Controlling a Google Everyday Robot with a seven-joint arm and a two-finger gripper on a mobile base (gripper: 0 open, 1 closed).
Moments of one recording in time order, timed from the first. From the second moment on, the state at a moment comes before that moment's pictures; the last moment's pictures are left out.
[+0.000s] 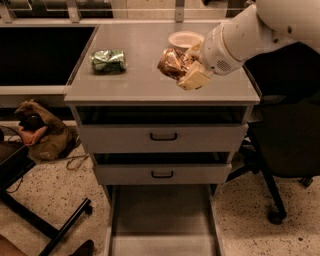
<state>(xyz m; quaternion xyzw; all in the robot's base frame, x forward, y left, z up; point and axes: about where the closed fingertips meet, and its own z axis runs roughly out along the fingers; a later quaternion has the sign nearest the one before) 0.613 -0.073 0.938 -0.63 0.68 0.05 0.38</state>
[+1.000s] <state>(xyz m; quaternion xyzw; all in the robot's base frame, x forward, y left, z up) 0.570 -0.090 0.910 -0.60 0.69 0.06 0.40</state>
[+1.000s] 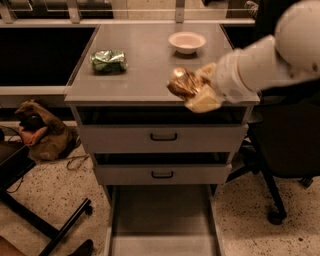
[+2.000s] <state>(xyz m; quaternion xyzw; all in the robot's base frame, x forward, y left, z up) 0.503 -0.123 0.774 -0.58 0.74 0.10 0.33</state>
